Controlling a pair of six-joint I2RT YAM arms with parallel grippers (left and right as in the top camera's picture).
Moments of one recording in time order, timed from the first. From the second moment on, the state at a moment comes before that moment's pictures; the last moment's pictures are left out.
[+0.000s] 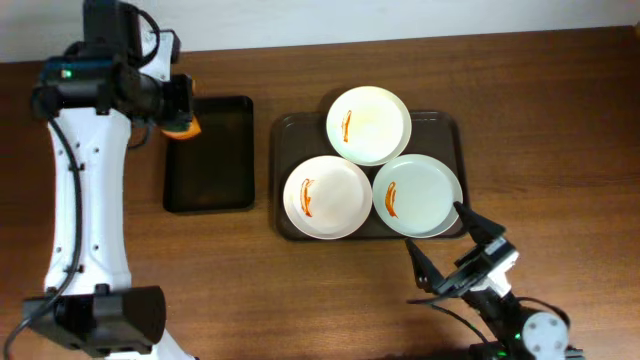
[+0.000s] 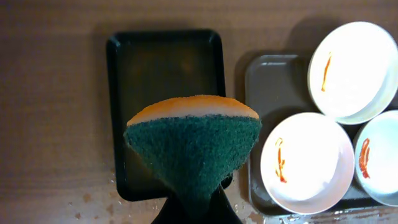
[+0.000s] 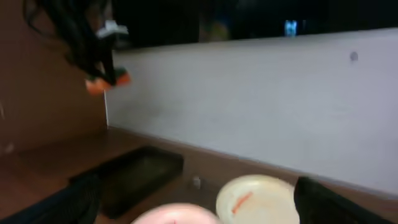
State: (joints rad) left arm -0.02 1.85 2.11 -1.34 0.13 0.00; right arm 0.06 0.04 0.11 0.17 -0.50 0.13
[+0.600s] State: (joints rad) left arm -0.02 1.85 2.11 -1.32 0.14 0.00; right arm 0.09 1.70 1.42 -0.90 -0.56 0.05
